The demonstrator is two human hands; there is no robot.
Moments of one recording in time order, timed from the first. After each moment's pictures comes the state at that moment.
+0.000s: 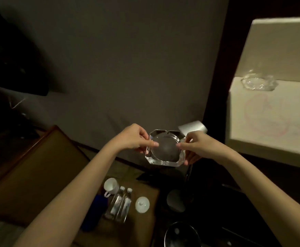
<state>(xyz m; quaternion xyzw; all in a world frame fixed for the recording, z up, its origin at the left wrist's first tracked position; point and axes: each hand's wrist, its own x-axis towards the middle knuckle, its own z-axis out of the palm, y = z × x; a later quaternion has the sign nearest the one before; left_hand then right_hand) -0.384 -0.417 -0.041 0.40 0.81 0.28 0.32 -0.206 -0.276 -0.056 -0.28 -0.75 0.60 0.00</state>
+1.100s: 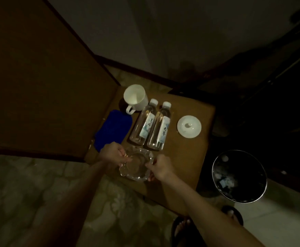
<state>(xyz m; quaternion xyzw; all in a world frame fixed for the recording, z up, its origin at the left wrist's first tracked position) -0.530 -0.686 -0.581 0.16 0.89 0.07 0.41 -0.385 -0.570 -0.614 -0.38 -0.67 0.60 -0.22</state>
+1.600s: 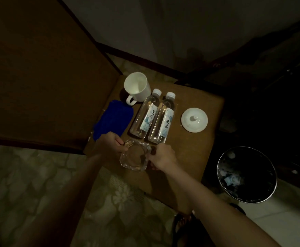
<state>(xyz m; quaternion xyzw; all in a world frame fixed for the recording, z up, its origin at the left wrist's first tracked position) -0.540 -0.693 -0.607 0.17 0.92 0.07 0.35 -0.400 -0.562 -0.636 -0.35 -0.74 0.52 -0.23</state>
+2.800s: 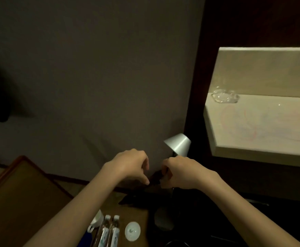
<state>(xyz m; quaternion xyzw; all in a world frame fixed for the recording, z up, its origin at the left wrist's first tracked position) -0.389 -0.432 -0.037 0.60 0.77 -0.02 0.24 -0.230 -0.349 -0.048 -0.26 -0.95 0.16 -0.08</state>
